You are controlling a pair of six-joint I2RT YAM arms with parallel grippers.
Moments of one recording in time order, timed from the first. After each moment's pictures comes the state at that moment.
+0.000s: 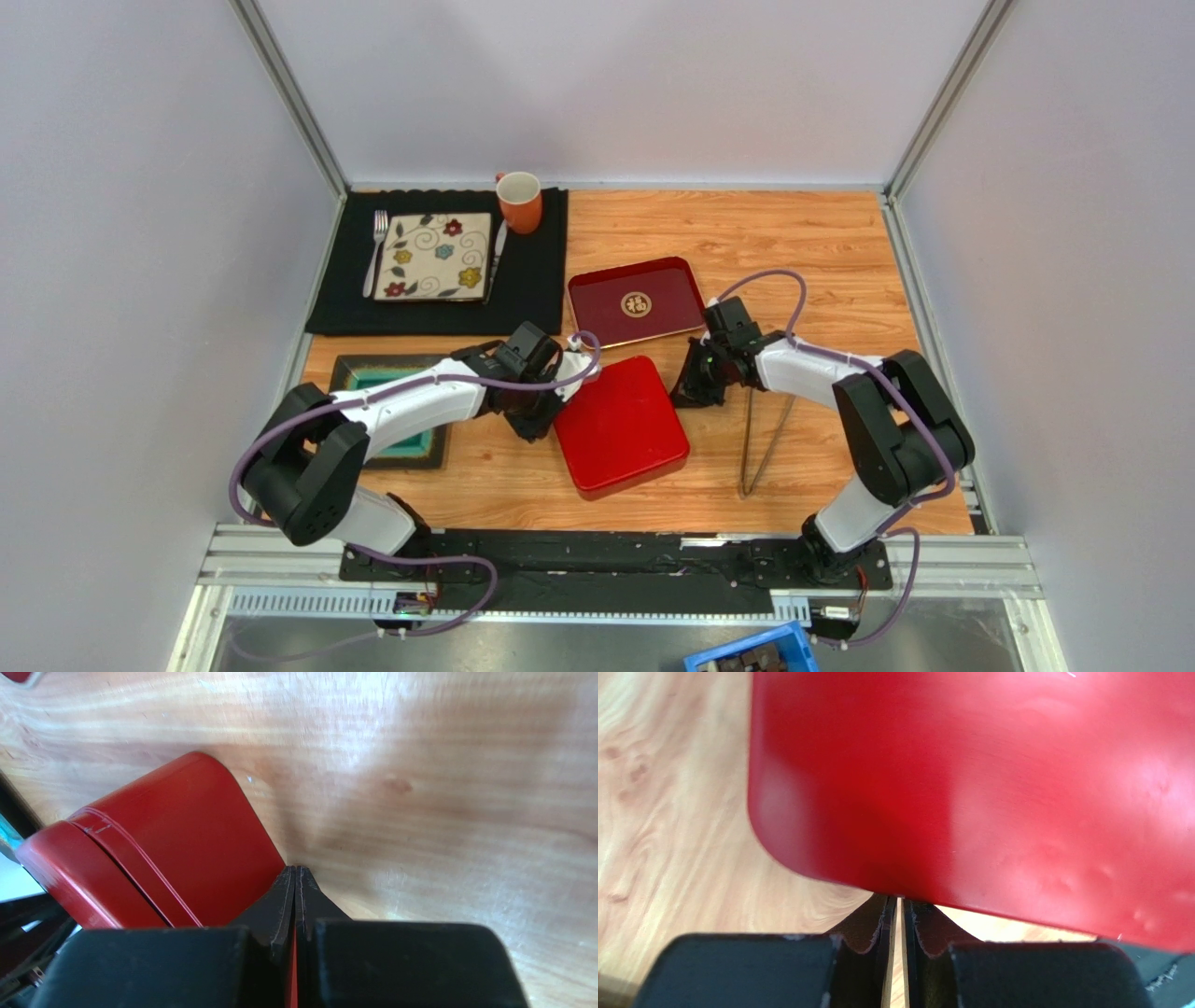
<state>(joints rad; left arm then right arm) -0.71 1.45 0.78 -0.51 0.19 0.18 0.45 1.63 0.81 -0.25 -0.31 0.76</state>
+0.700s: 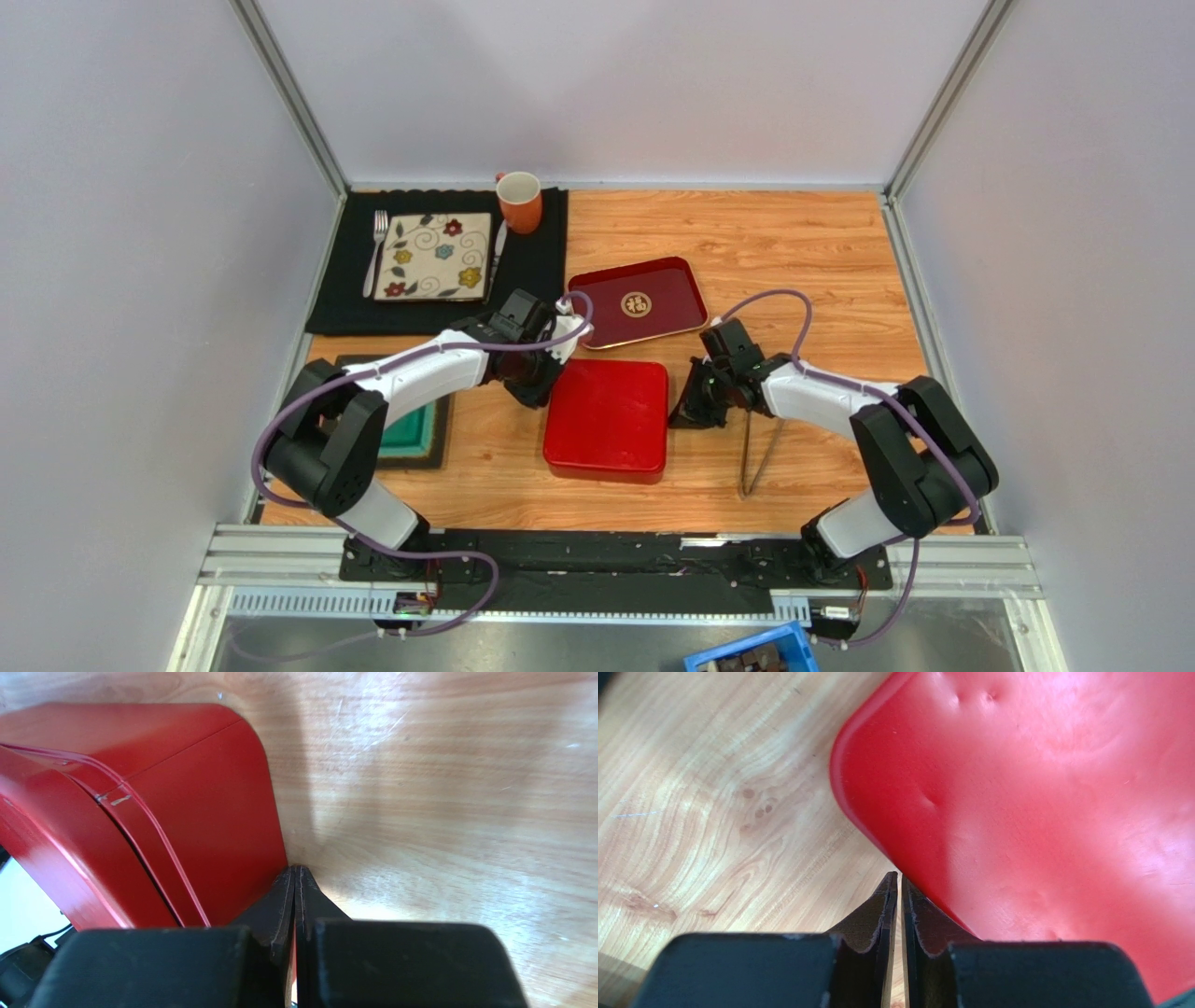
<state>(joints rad) -0.59 1.56 0.91 -0.49 0.19 0.15 0.52 1.50 0.68 -0.23 -0.26 0.85</state>
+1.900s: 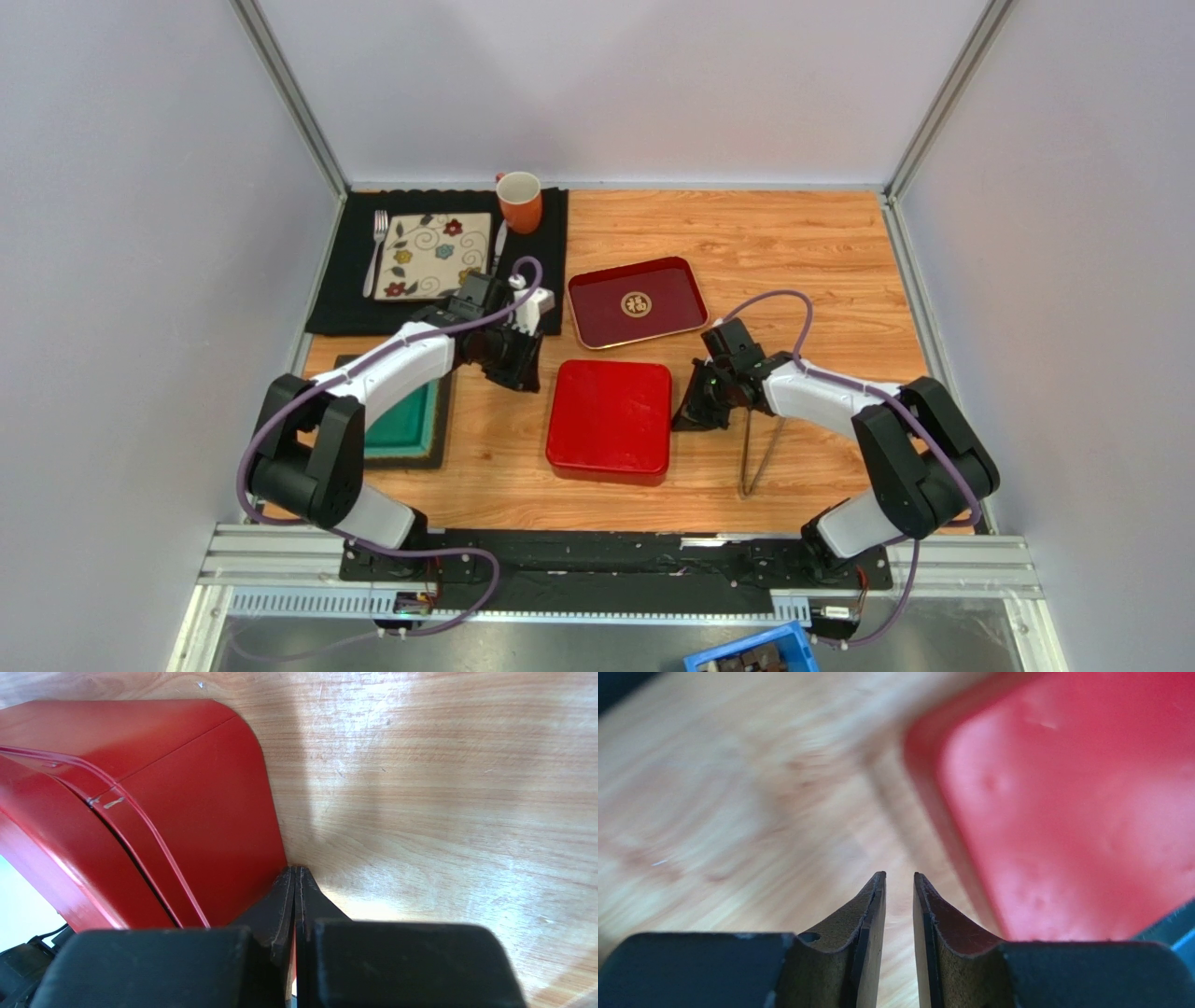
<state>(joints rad) -0.43 1.49 0.91 -0.50 0.37 0.01 0.51 1.50 0.68 -0.28 -0.27 0.85</state>
